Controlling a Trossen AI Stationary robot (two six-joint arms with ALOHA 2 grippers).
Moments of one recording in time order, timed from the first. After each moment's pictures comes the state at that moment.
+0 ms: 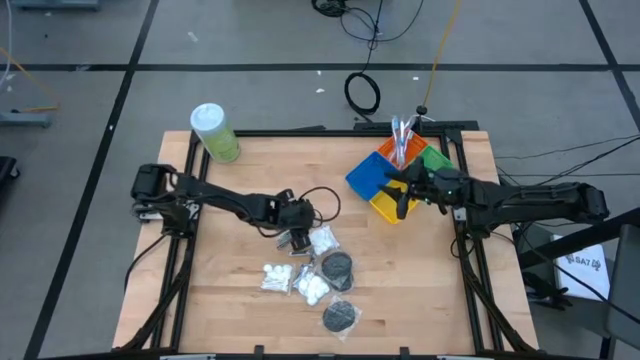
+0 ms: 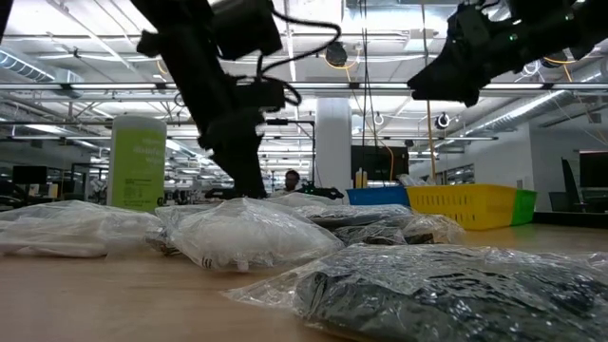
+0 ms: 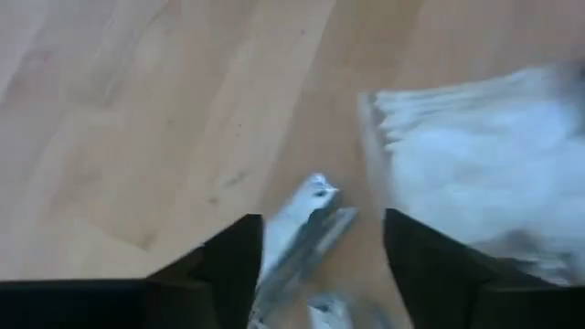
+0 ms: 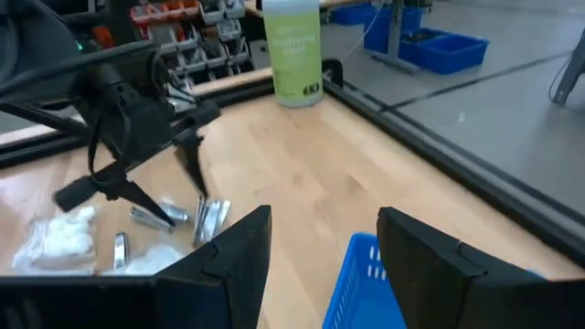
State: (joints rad) left arm -0.06 1.74 1.02 -0.36 -0.28 -0.29; right arm -0.14 0.77 0.43 0.09 0.23 0.19
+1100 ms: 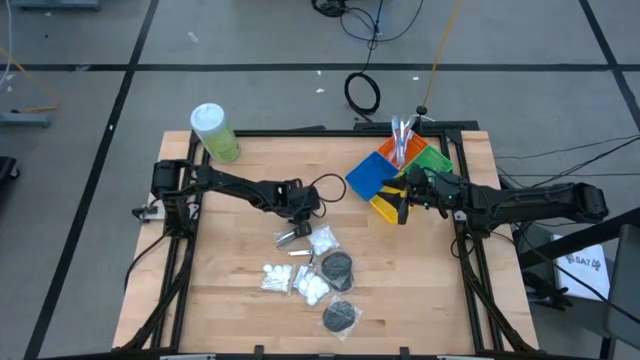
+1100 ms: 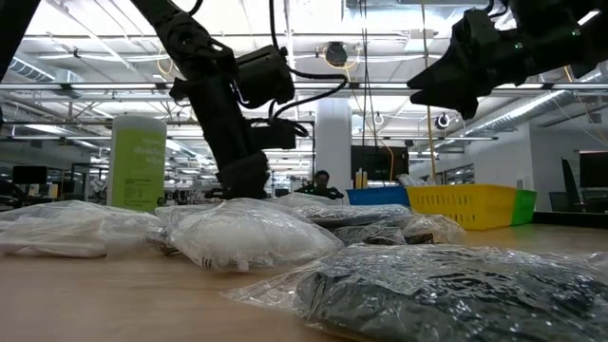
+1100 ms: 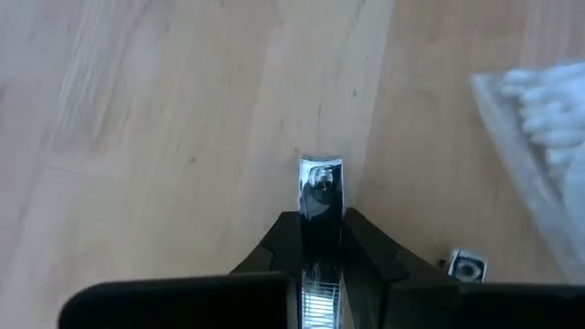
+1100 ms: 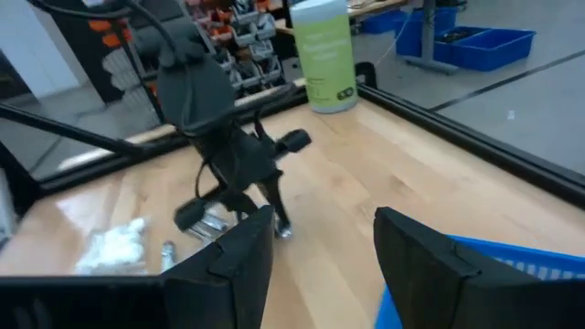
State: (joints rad) left arm 0.10 1.85 1.03 -0.29 -0.15 -0.01; right arm -0.12 0.79 0.33 0.28 0.15 0.28
